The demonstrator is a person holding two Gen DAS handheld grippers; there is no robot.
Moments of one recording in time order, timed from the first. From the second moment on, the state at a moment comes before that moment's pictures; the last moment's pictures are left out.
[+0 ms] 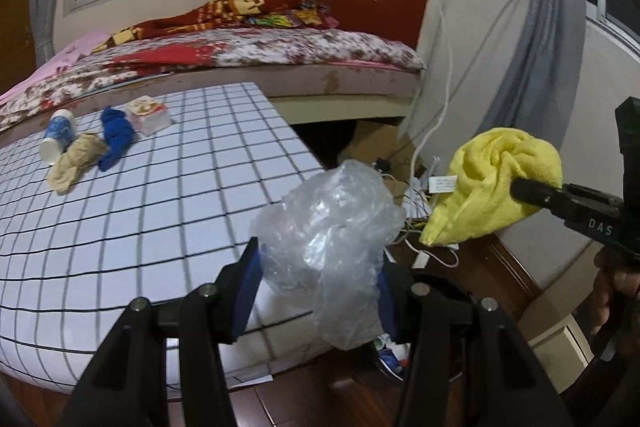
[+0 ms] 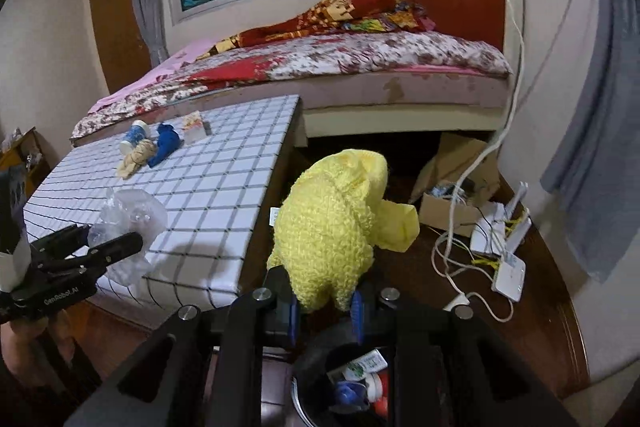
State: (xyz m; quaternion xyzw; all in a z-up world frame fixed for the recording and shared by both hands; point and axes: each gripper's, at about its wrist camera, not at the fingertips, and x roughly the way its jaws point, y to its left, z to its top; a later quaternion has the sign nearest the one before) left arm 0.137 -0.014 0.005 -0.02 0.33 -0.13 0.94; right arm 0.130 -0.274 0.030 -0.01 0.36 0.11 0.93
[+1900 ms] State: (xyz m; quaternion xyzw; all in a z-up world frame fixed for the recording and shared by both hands) left arm 0.143 -0.141 -0.150 0.03 0.51 -0.17 0.85; right arm 0.121 -0.349 -0.152 -0.11 0.58 0.06 0.81
